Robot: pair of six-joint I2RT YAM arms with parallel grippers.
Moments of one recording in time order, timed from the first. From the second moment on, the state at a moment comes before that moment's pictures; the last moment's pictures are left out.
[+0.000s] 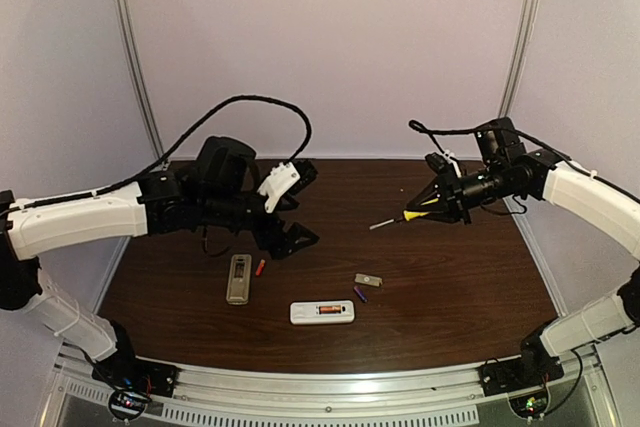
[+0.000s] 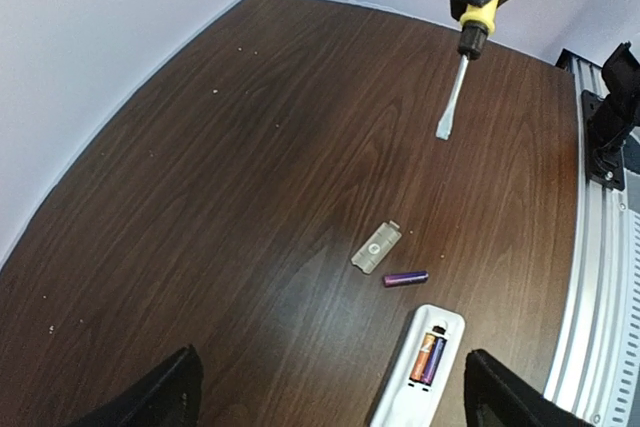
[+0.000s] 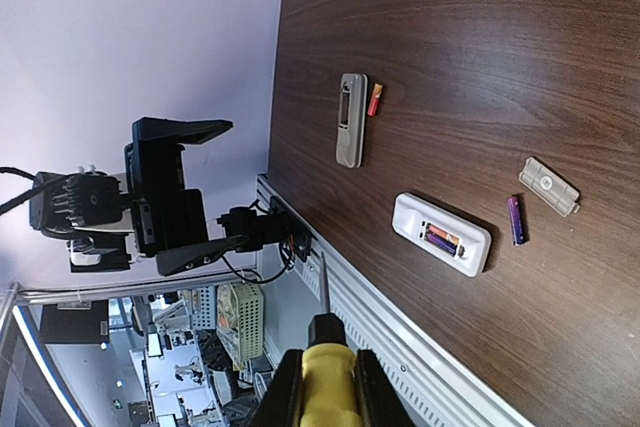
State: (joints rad) left arm -0.94 1.41 1.14 -0.31 0.12 0.14; right arm 0.39 1.31 1.14 -0.64 -0.91 0.70
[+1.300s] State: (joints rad) left arm -0.99 1.33 0.54 0.13 0.27 0.18; right arm 0.39 1.22 1.09 -0.93 -0.75 0.54
